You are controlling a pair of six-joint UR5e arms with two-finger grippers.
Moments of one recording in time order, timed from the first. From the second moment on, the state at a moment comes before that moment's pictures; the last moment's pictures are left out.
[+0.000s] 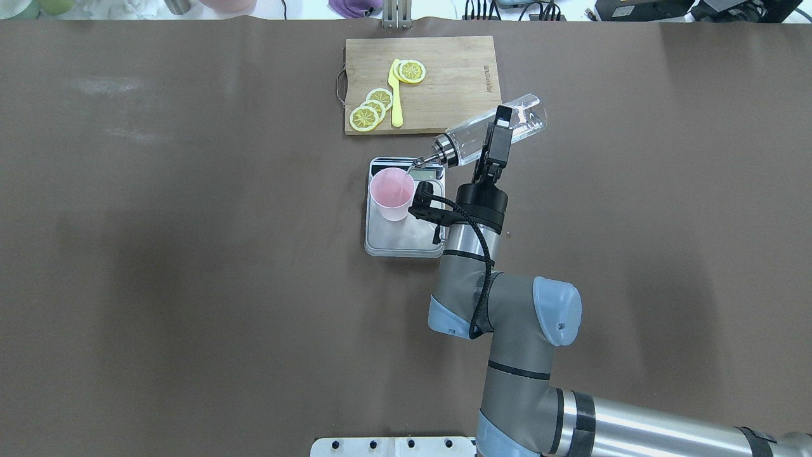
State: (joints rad) left arm -1.40 -1.82 -1.45 -1.57 -2.27 -0.35; right arm 0.31 -0.97 1.59 -2.05 0.07 0.66
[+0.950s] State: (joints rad) left arm -1.40 -1.82 -1.45 -1.57 -2.27 -0.35; right arm 0.29 -1.01 1.64 -1.71 0.30 0.74
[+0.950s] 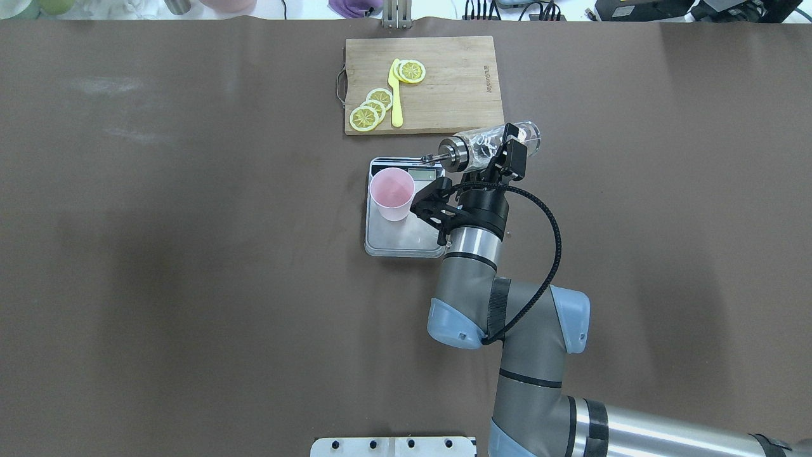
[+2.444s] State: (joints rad) left arm -1.49 -1.82 -1.62 -1.57 -2.32 -0.35; right arm 0.67 -1.21 2.08 -1.55 1.30 0.91
